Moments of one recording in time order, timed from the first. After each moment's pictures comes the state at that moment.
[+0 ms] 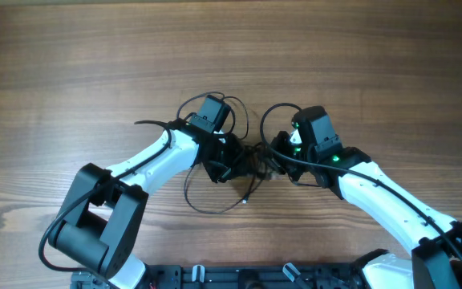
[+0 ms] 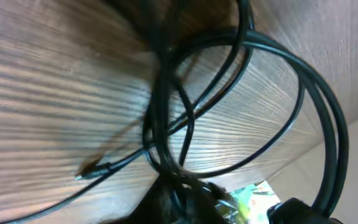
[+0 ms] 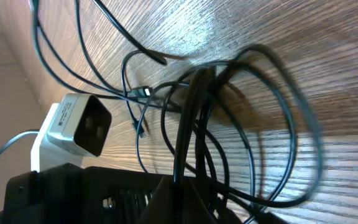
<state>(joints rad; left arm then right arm) -0.52 1.76 0.98 -0.53 0.62 -1.18 0.44 1.44 0.70 -0.20 -0.47 1.14</state>
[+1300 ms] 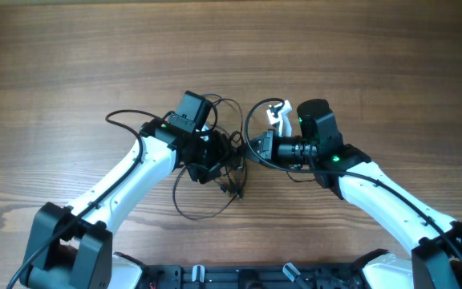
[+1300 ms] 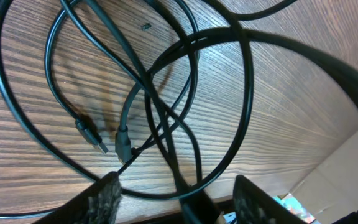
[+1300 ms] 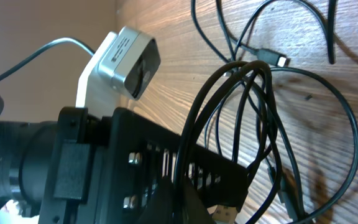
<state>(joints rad) -0.46 1.56 0.98 -0.71 0.49 -1.01 0.44 1.44 0.70 0.04 -0.81 0.89</state>
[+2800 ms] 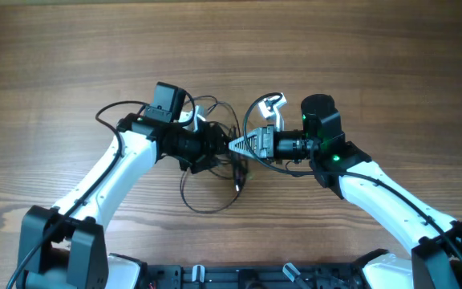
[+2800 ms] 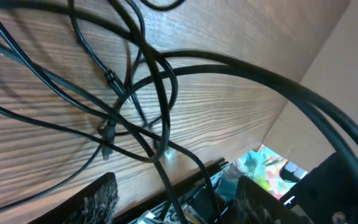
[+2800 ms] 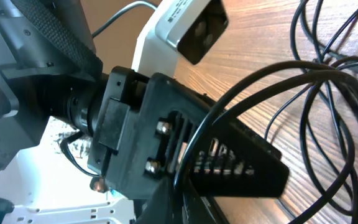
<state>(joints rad) -0.30 1.55 0.98 -0.68 0.75 -0.73 0.44 1.44 0.70 0.23 -0.97 0.95</state>
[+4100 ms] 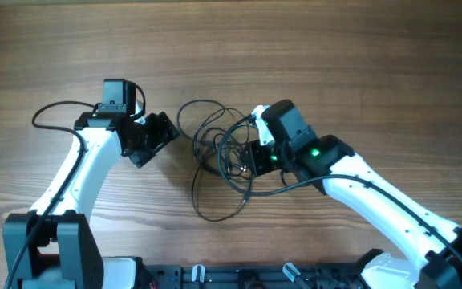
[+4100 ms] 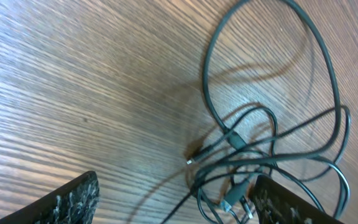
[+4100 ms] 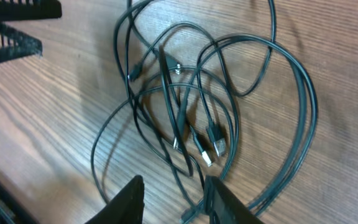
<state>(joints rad) -0.03 1.55 0.98 -0.74 0.30 -0.65 0.64 1.45 0.95 -0.49 -0.23 0.36</state>
